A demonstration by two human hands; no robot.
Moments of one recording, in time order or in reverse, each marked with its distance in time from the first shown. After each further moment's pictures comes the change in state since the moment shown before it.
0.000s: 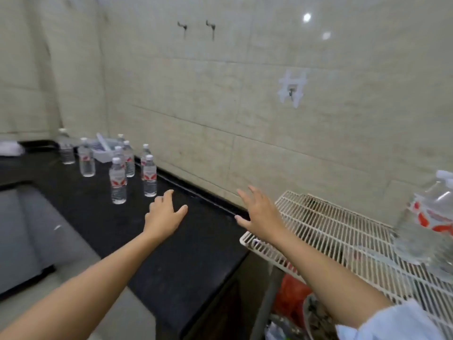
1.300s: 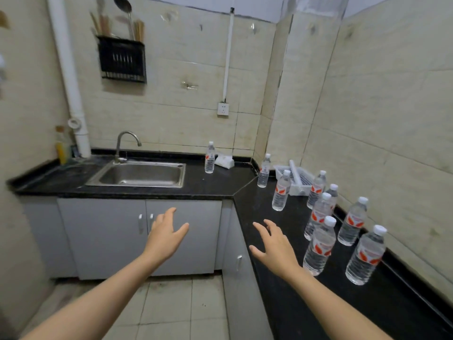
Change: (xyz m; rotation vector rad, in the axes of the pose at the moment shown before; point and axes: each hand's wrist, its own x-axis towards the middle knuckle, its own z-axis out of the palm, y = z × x) left_hand 0.145 -0.383 -0.280 0.011 0.497 -0.563; right_hand 0.360 -0.428 0.246 0.429 -0.244 -0.554
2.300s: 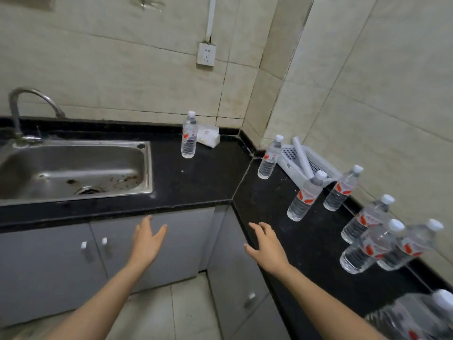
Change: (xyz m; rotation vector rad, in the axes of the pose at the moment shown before) left_hand 0.386 -0.141 0.106 -0.209 -0.161 -0.239; right_hand 0.313 0.025 0.149 0.119 -0.208 0.388
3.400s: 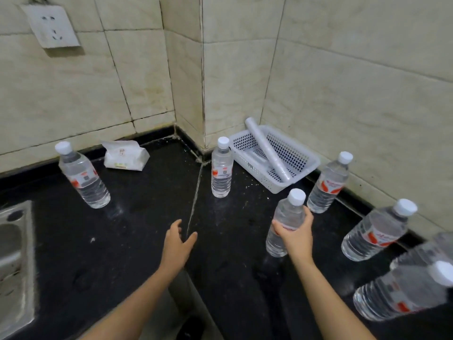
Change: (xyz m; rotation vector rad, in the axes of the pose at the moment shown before) left_hand 0.208 0.131 0.273 0.061 -0.400 0.100; right_hand 0.215 0.194 -0.051 0.897 0.701 0.578
